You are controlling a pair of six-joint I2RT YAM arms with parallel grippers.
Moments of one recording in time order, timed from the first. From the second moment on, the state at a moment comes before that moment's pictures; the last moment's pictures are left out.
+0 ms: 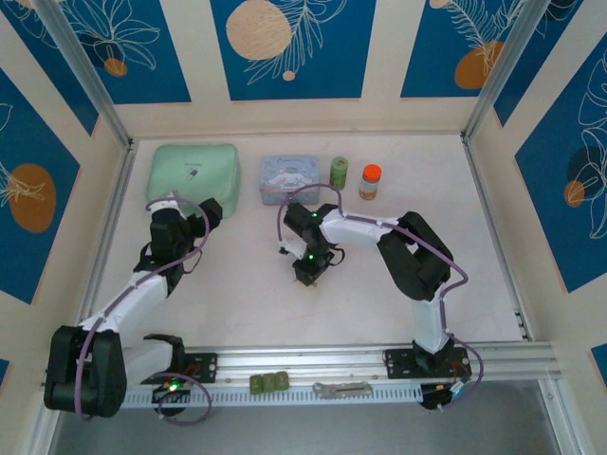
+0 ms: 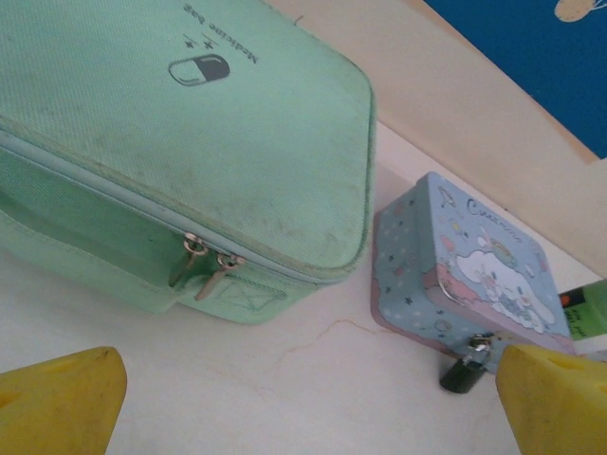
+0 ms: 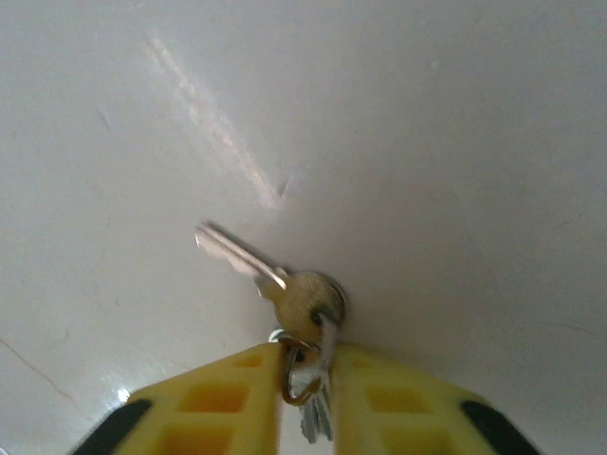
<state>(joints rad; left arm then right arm) -0.14 1.10 0.48 0.22 0.02 -0.66 0.79 1.97 1.33 -0.91 -0.25 -0.11</state>
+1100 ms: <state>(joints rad) -0.68 1.30 0.39 0.36 -0.08 -1.33 0.71 1.77 1.06 -0.57 -0.41 0.39</state>
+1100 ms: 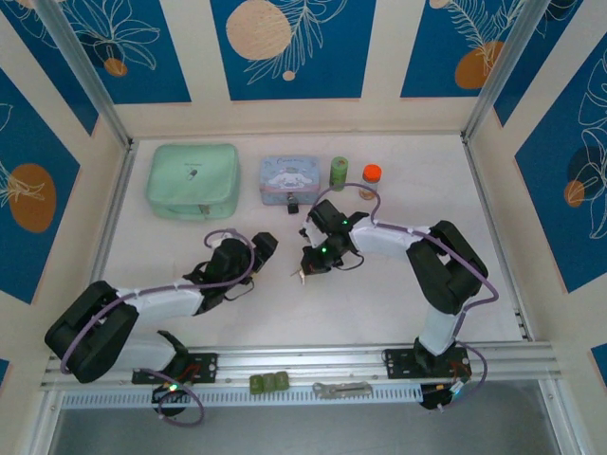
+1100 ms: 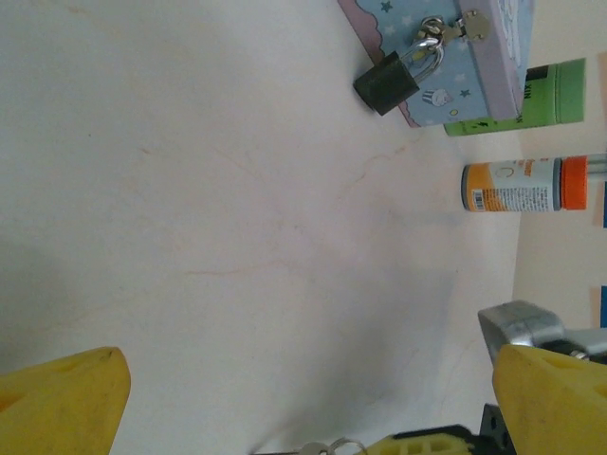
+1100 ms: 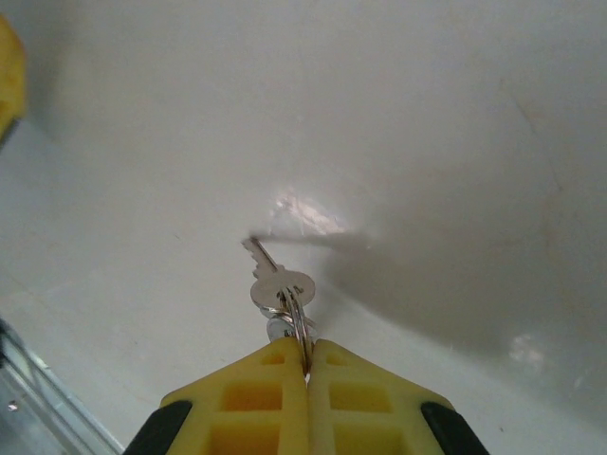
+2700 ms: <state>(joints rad) -0.68 1.07 0.39 0.20 -0.28 -1.22 0.88 1.75 1.03 -0.59 -0.10 0.26</state>
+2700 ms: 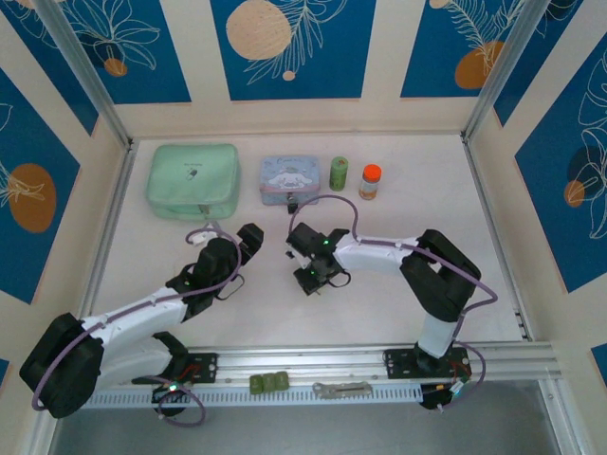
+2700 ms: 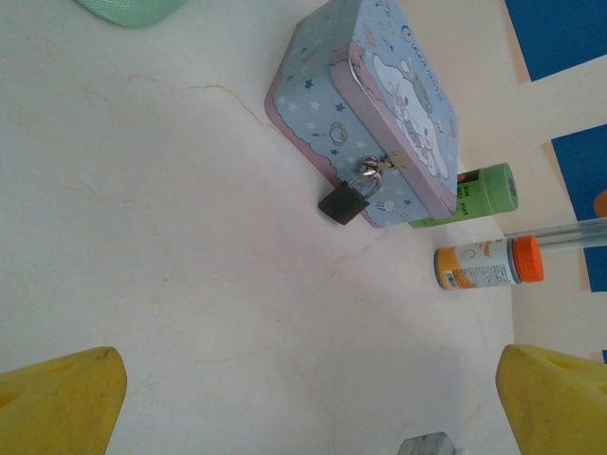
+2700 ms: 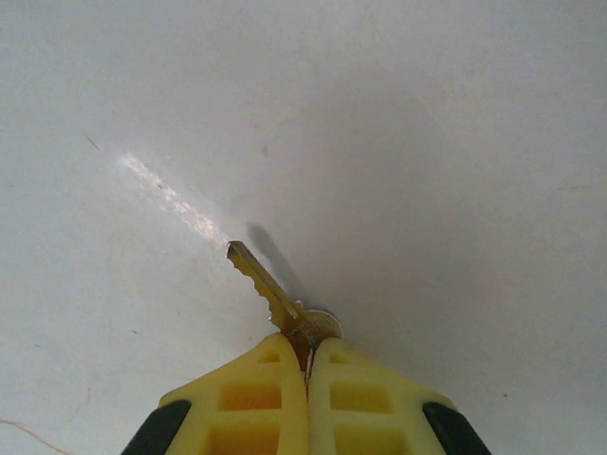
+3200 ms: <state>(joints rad) -0.68 1.30 0.41 0.53 -0.05 -1.18 0.69 1.53 0.87 -0.36 -0.26 0.43</state>
